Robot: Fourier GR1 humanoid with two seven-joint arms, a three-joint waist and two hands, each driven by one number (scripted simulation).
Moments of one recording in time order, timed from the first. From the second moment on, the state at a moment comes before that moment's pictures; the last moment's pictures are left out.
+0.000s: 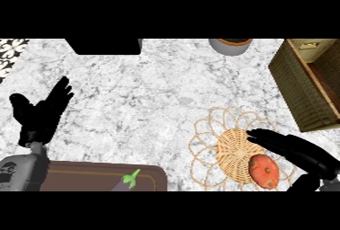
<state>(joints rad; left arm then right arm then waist) -0.21 0.28 0.12 -1.37 0.09 -0.02 0.20 -0.04 -0.53 0.14 -1.41 0.75 0.40 -0.71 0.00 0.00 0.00</state>
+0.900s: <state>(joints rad) -0.22 0.28 0.16 -1.39 0.07 -0.06 0.24 -0.04 -0.46 0.20 -1.36 0.99 0.27 -0.79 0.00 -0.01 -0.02</state>
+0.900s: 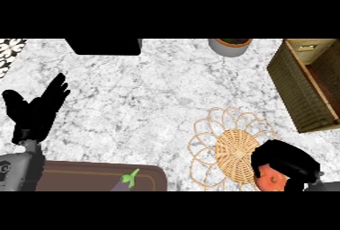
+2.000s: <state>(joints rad) -0.26 0.25 0.11 -1.39 0.06 -0.07 0.23 -0.57 -0.02 -0.34 -1.31 0.95 -0.20 0.37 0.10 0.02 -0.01</state>
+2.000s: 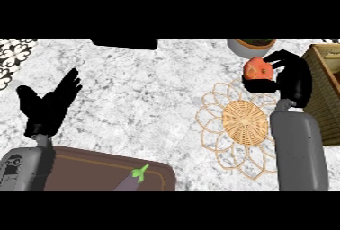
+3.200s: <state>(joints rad) -0.32 0.24 0.09 -1.37 0.04 -0.07 0.24 -1.39 -0.26 -0.51 -0.75 1.75 -0.40 1.09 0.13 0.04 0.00</state>
